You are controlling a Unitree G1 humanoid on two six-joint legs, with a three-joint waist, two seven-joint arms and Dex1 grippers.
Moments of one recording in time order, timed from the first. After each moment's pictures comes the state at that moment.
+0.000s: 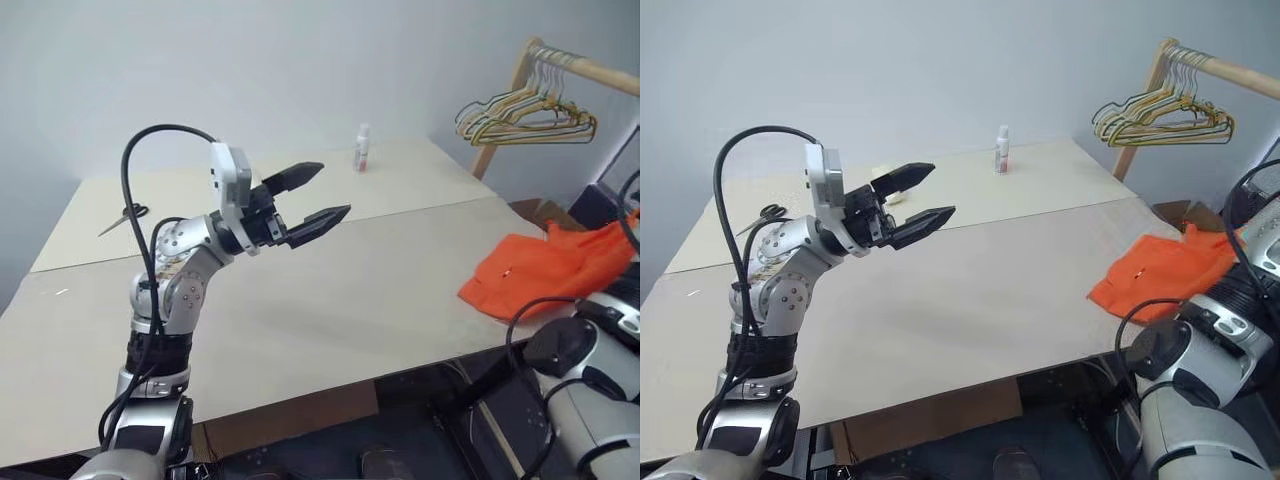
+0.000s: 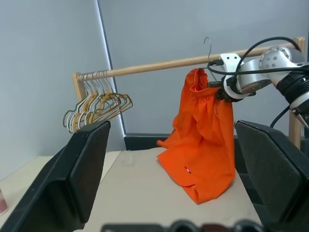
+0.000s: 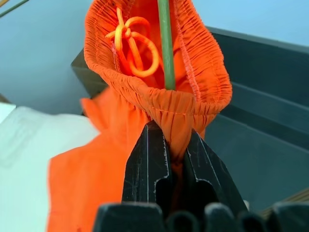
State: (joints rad) left arm -0.61 0.35 0.06 -0.15 -0.60 0.41 -0.91; right arm -1.03 -0.57 -0.84 0.37 -0.08 1.02 -0.44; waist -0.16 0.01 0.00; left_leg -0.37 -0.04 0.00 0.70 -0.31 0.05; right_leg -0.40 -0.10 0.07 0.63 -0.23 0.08
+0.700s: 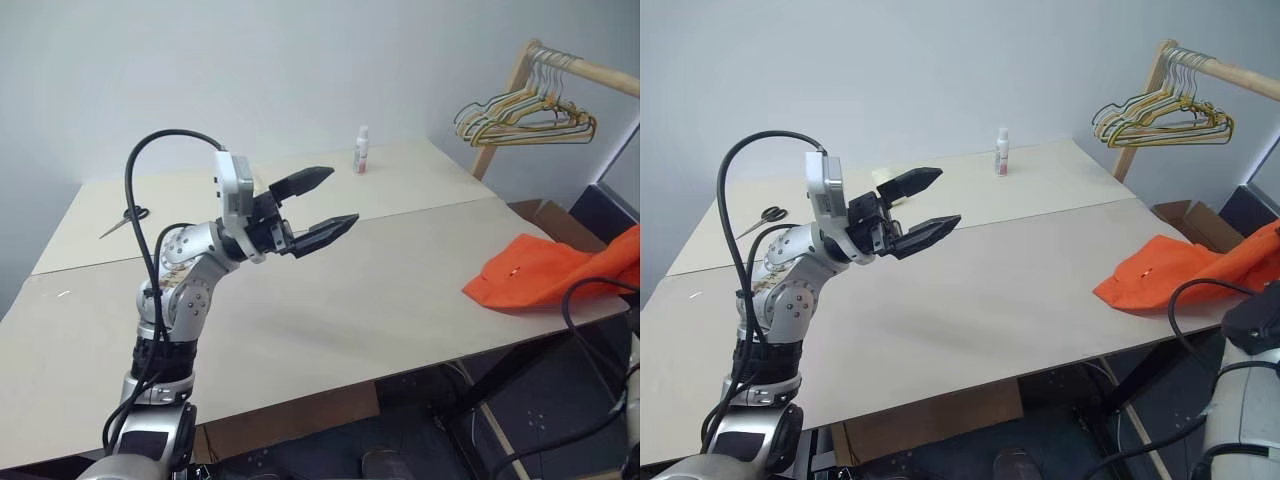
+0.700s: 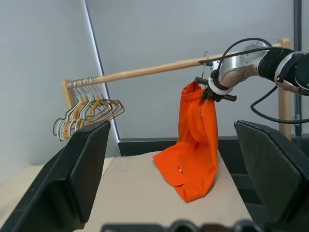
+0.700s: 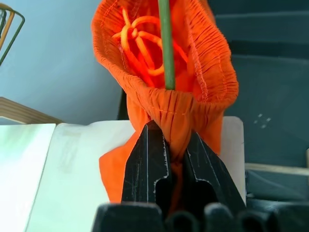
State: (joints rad) left arm -0.58 0.32 0.04 -0.17 -0.63 0.37 -0.95; right arm -1.21 -0.92 -0.93 1.08 0.26 0.73 -0.50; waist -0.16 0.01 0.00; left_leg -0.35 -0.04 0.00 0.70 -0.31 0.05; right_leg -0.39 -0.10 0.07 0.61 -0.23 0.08
